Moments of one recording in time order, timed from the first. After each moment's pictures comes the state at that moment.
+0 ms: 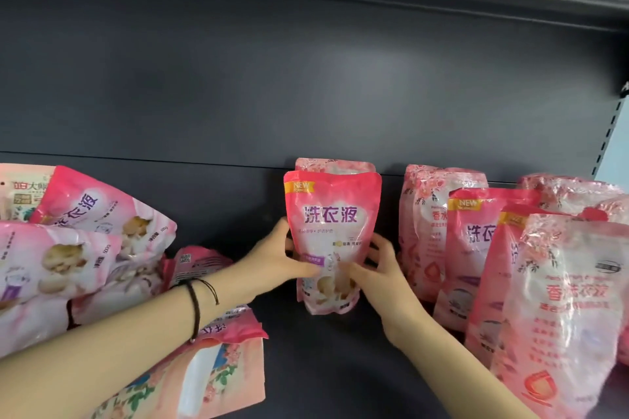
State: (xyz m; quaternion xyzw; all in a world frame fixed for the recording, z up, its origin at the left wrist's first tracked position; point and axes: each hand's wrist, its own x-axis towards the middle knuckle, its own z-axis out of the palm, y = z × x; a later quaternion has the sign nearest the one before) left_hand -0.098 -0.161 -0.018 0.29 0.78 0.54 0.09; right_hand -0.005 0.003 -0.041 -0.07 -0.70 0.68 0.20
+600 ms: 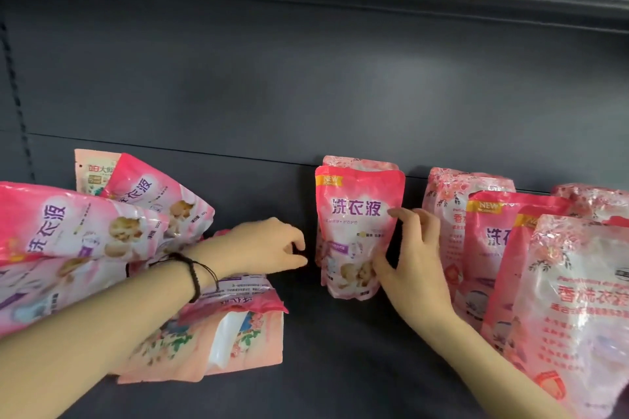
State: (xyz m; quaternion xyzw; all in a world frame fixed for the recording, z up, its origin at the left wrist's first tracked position) left_hand -0.075 -0.210 0.014 0.34 0.93 0.08 -0.04; right_hand 0.021 0.004 -0.020 0.01 -0.88 0.25 0.41
